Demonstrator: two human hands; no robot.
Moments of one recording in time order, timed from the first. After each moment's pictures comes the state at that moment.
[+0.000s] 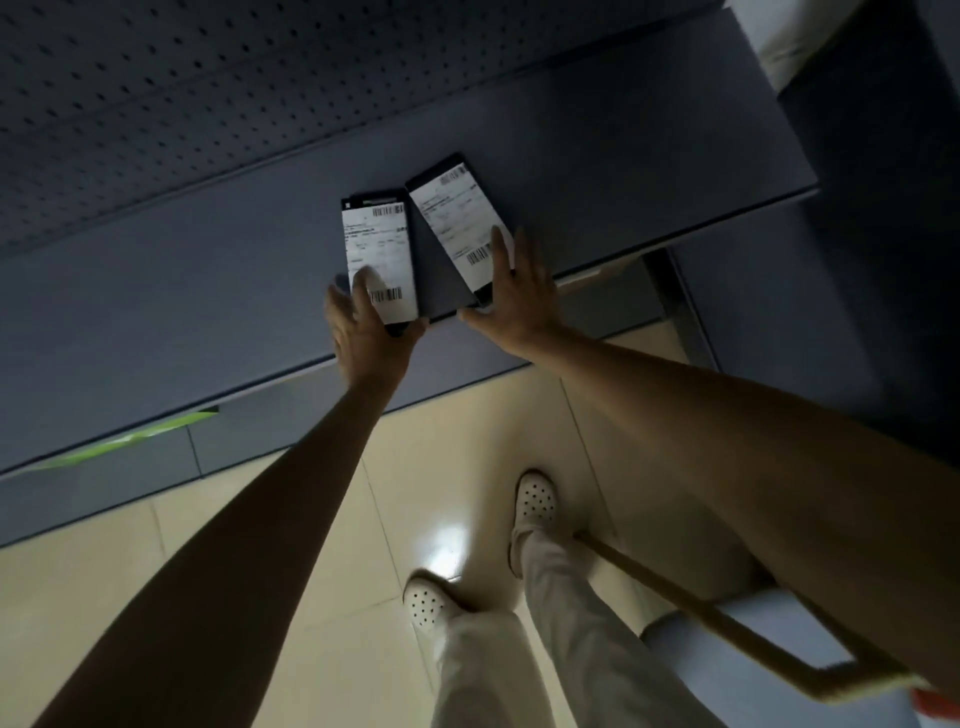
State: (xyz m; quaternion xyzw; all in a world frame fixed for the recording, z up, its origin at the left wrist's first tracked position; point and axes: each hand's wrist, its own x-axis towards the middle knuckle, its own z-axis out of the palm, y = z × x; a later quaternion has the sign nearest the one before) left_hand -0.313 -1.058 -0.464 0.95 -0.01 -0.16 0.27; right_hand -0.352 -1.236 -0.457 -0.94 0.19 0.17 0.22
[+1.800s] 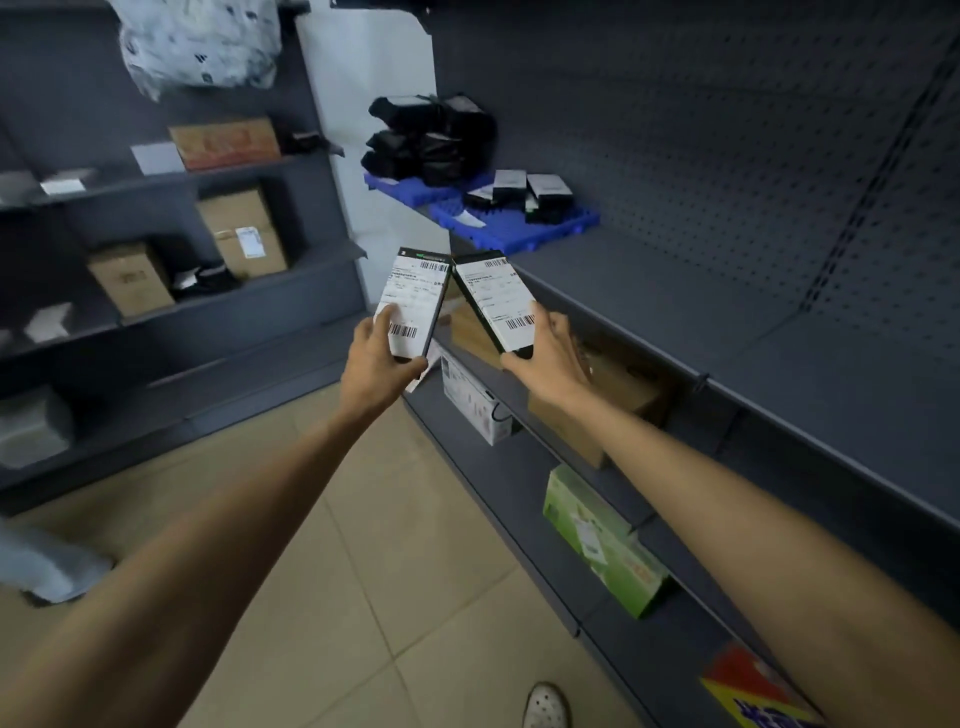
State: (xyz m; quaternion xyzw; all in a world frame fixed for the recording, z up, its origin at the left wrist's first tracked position) left_hand -0.547 -0.245 -0.060 0.84 0.37 0.29 0.27; right_hand -0.380 -0.408 -0.045 -0.86 -0.40 0.03 0.32
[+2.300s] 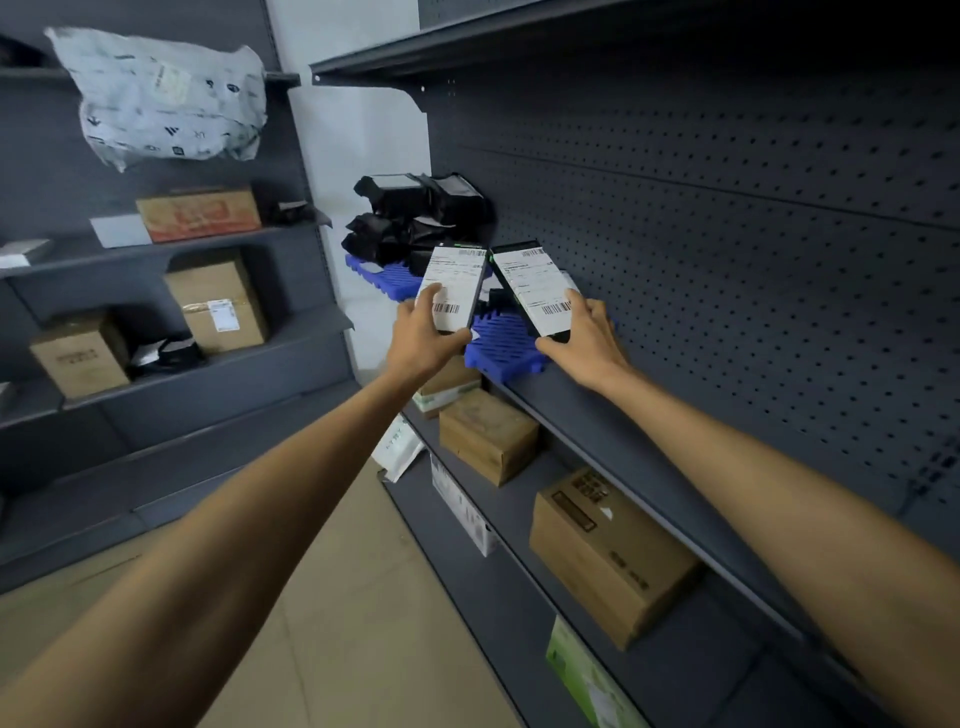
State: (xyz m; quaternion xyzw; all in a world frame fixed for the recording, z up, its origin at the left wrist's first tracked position) left_hand -0.293 -0.078 0.034 0.83 0.33 0.31 0.33; right_hand -0.135 -0.233 0.033 -0.86 -0.39 -0.01 0.32
